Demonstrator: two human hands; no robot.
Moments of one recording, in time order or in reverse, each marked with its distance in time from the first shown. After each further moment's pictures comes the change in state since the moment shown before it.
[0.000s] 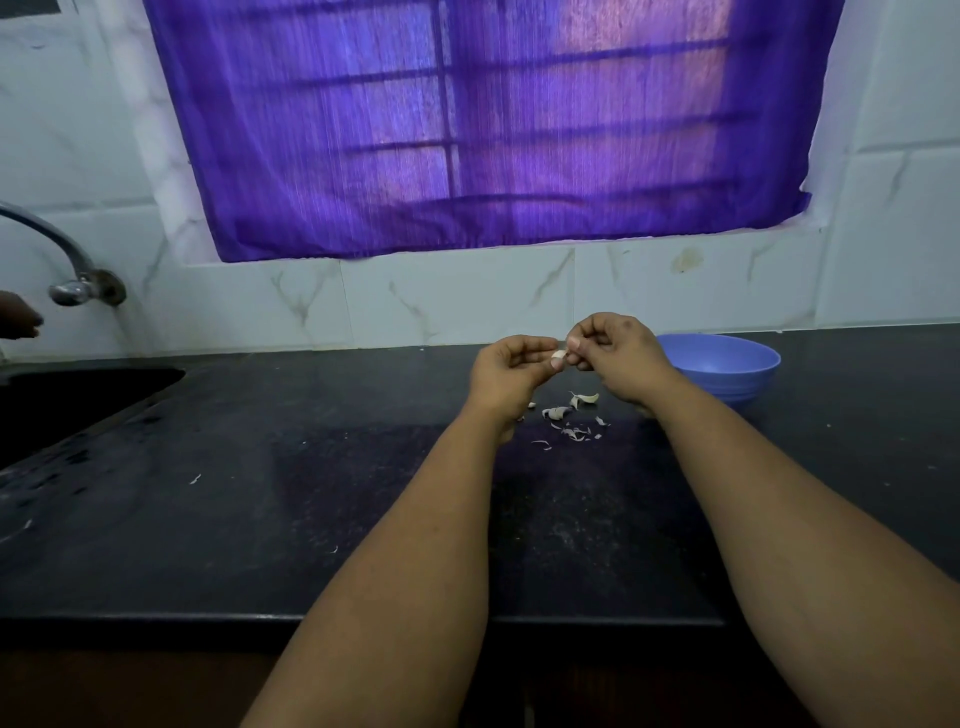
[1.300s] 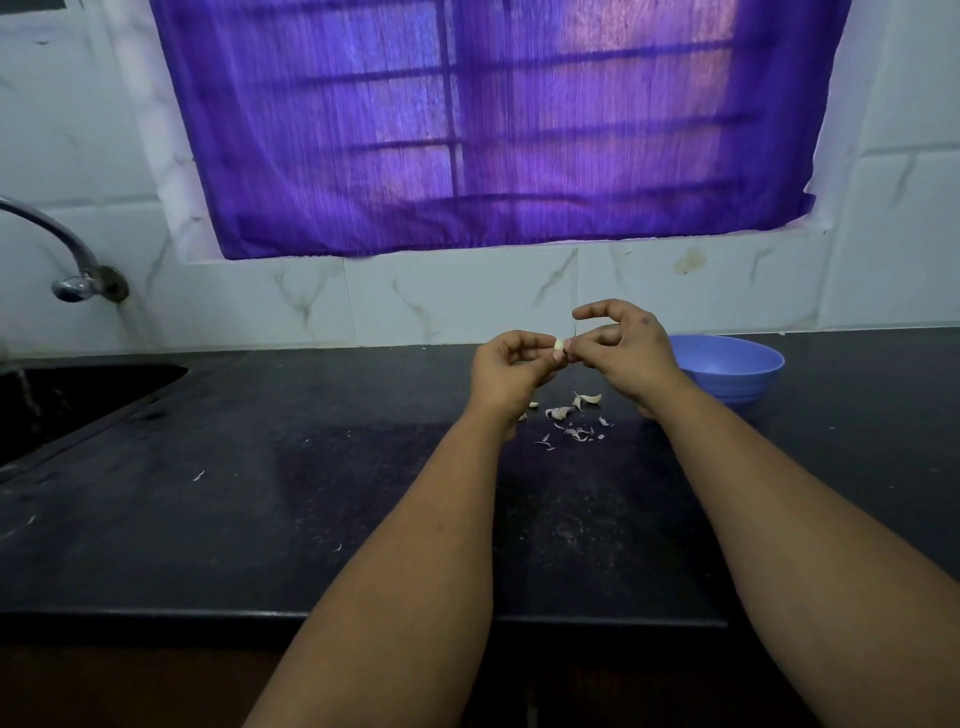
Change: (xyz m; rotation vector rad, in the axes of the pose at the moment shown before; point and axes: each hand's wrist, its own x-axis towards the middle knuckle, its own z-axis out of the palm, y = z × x) left_hand -0.001 0.002 0.000 -0.054 0.039 0.042; right_hand -0.008 -0.008 0.001 0.108 0.081 0.043
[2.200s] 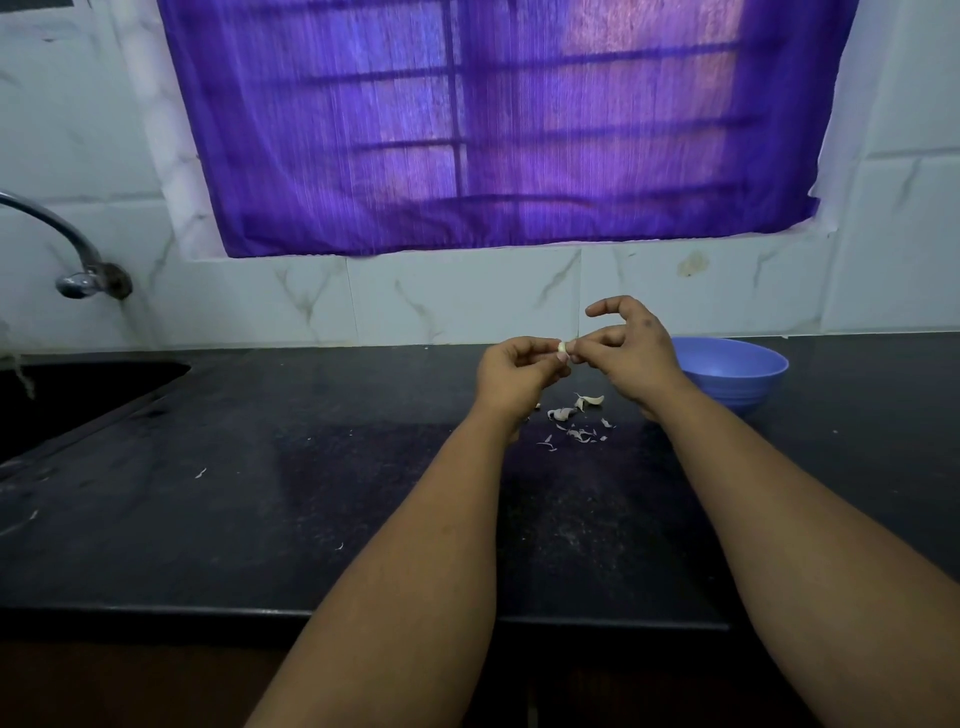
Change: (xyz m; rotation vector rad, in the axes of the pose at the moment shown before) left_hand 0.004 -0.007 -0.001 0.085 0.005 -0.062; right_hand -0.001 0.000 0.001 -0.032 0.037 -0.017
